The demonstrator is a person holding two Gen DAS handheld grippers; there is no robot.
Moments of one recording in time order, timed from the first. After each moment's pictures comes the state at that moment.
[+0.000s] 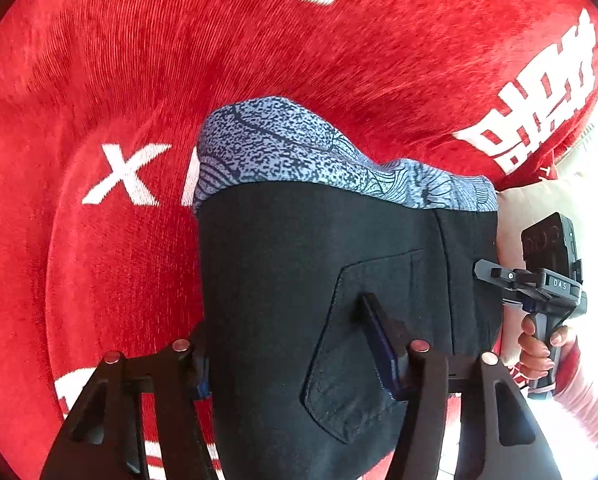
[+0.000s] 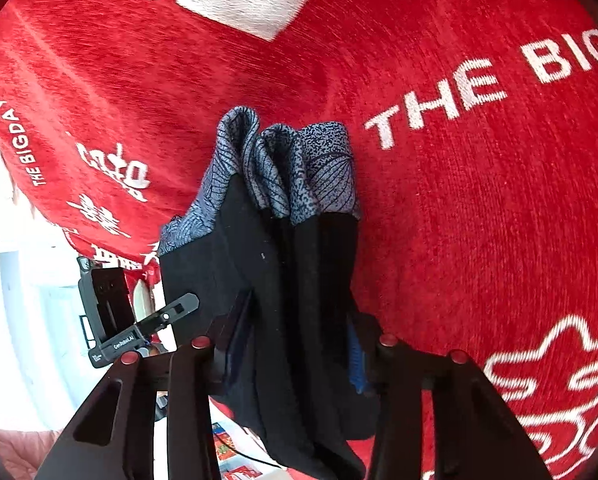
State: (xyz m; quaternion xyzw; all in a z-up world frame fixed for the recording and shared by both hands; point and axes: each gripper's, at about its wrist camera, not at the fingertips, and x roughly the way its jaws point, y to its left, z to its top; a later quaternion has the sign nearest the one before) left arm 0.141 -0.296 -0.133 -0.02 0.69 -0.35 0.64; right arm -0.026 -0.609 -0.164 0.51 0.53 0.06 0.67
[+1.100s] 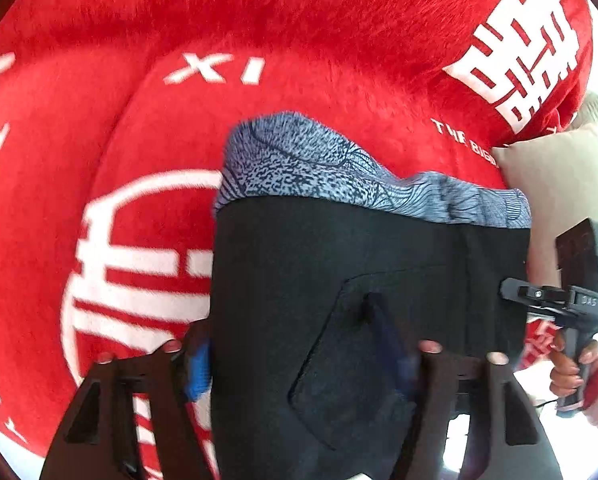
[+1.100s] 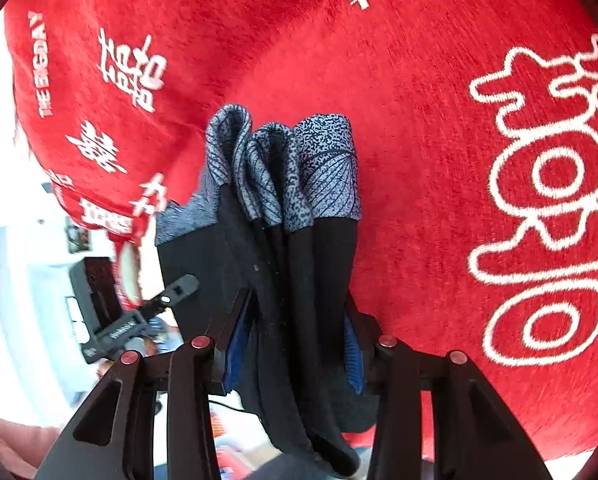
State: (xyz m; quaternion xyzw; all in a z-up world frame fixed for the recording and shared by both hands) left arm 0.022 -0.225 -0.113 0.02 0.66 -0.30 0.69; right arm -0.133 -0.528 -0.139 0.47 0.57 0.06 0.67
